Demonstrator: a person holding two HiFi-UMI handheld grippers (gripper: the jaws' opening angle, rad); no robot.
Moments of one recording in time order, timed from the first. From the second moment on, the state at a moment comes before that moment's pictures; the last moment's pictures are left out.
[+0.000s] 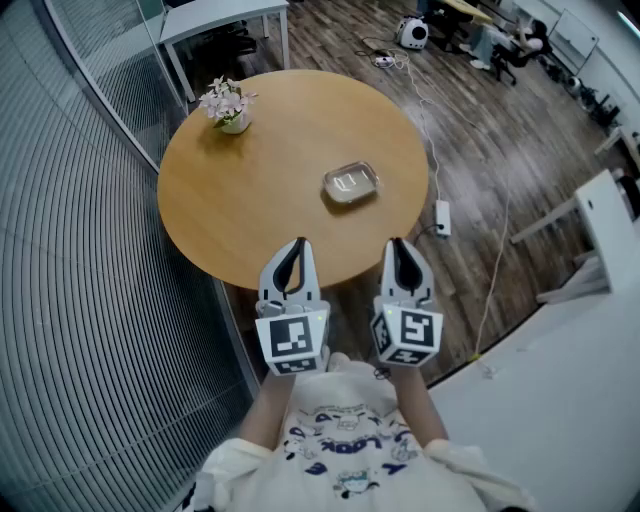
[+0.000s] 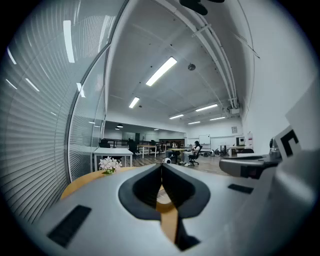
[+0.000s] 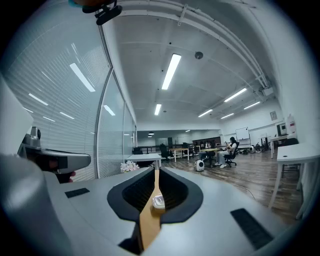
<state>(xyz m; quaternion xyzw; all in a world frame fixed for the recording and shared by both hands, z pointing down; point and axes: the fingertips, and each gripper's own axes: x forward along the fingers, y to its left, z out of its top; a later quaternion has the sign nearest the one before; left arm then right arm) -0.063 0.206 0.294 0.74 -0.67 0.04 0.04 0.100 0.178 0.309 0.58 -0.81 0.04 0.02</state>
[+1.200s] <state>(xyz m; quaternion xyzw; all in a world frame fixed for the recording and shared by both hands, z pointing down) -0.075 0.140 0.327 0.76 -0.65 0.06 0.07 0.088 0.123 0.338 0.60 -0.79 0.07 0.04</state>
